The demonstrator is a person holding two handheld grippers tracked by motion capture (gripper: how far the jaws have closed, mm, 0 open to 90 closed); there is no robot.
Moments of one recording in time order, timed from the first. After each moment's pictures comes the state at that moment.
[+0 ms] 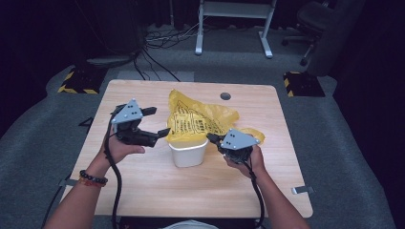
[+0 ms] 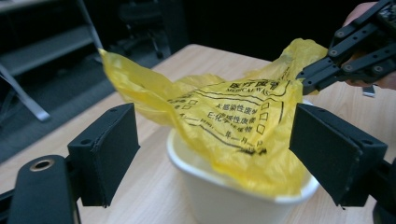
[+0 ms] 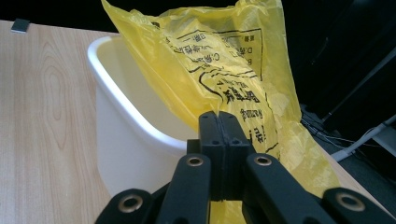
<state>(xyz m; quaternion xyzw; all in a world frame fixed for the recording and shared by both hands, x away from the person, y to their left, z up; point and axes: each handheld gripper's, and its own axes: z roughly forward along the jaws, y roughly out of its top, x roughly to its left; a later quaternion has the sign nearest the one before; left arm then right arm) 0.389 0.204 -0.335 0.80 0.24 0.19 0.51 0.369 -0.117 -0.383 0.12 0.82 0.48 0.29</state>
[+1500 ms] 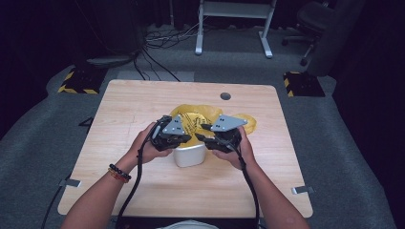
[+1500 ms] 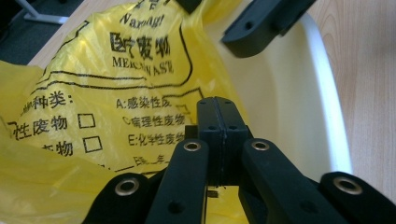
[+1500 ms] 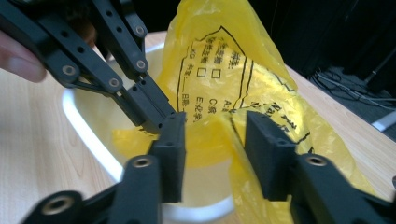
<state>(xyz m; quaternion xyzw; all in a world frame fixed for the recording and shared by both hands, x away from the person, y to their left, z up) 0.404 0.133 -0.379 0.91 0.13 0.15 0.37 0.400 -0.090 -0.376 0.19 0.84 0.48 0.20</state>
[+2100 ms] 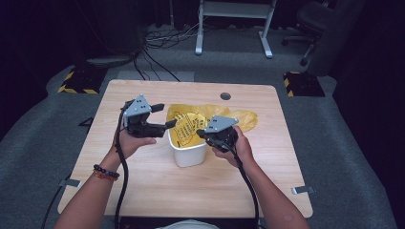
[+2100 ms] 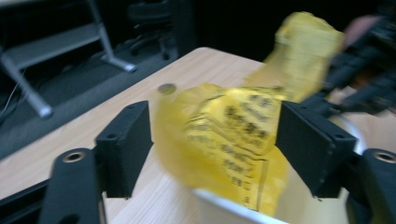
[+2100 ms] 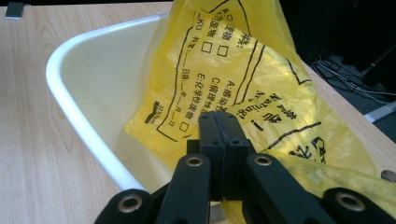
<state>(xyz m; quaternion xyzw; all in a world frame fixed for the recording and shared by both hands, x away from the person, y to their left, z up) 0.416 0.199 -0.346 0.78 0.29 0.21 0.51 0.403 -0.080 -0.377 0.16 0.87 0.42 0.21</state>
